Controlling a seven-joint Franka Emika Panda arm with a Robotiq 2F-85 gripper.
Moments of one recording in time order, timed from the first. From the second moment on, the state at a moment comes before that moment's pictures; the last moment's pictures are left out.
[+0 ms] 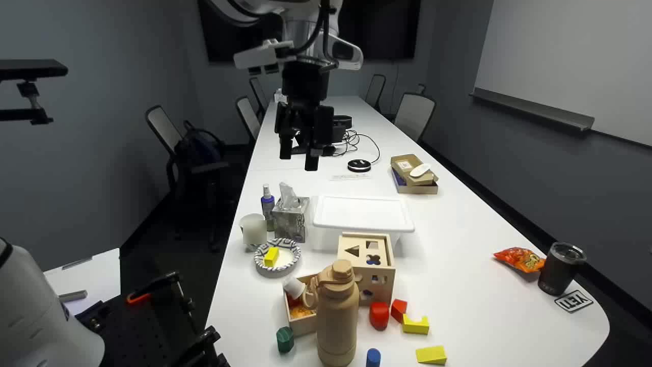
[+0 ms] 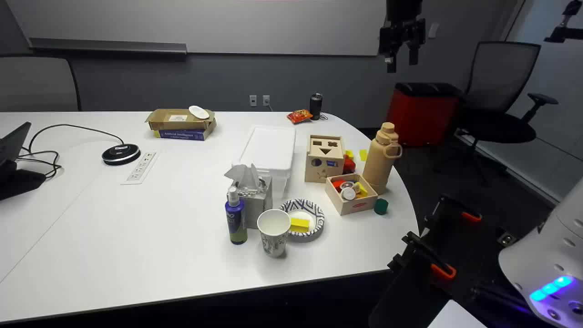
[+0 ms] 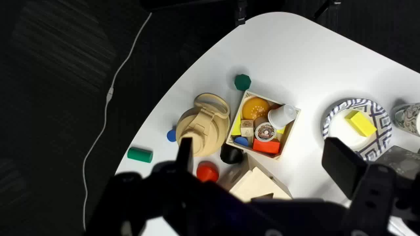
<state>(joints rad) -0.13 -0.16 -0.12 -2.20 -0.15 1.82 -0.04</state>
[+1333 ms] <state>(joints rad) -0.13 0.35 -0.09 -1.96 -0.03 1.99 -0.49</state>
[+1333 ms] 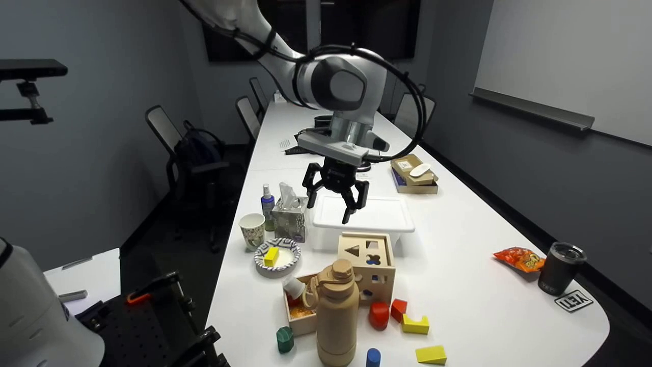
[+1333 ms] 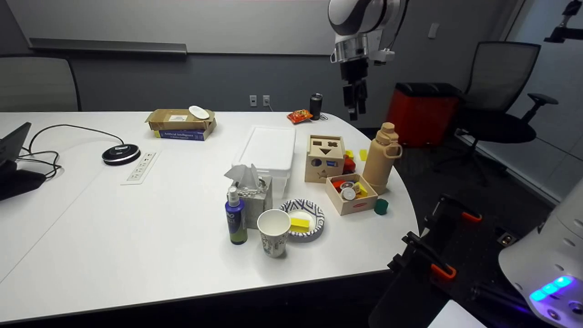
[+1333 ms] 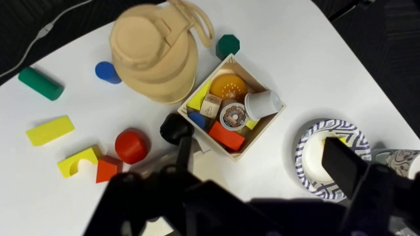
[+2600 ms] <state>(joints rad) -0.13 0.78 0.02 -1.64 -0.10 2.07 -0.49</state>
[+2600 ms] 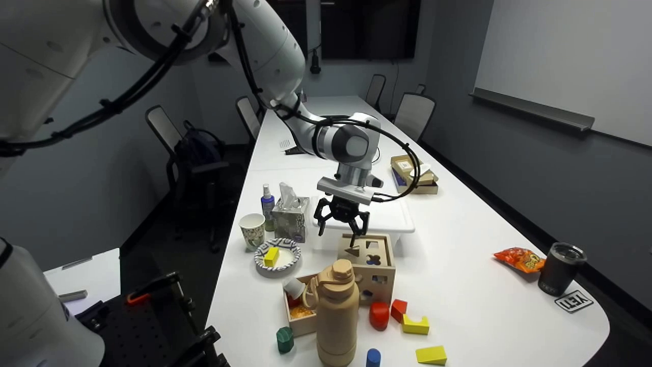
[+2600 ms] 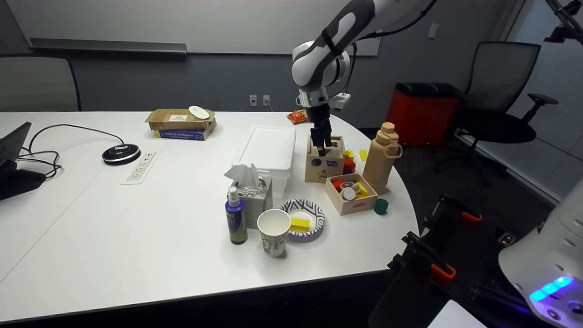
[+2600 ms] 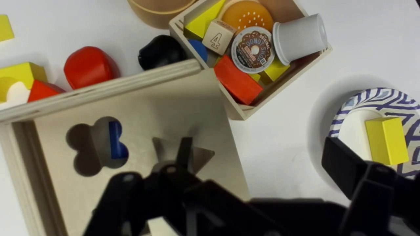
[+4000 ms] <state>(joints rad) -0.14 0.81 0.02 -1.65 -0.10 2.07 -0.49</state>
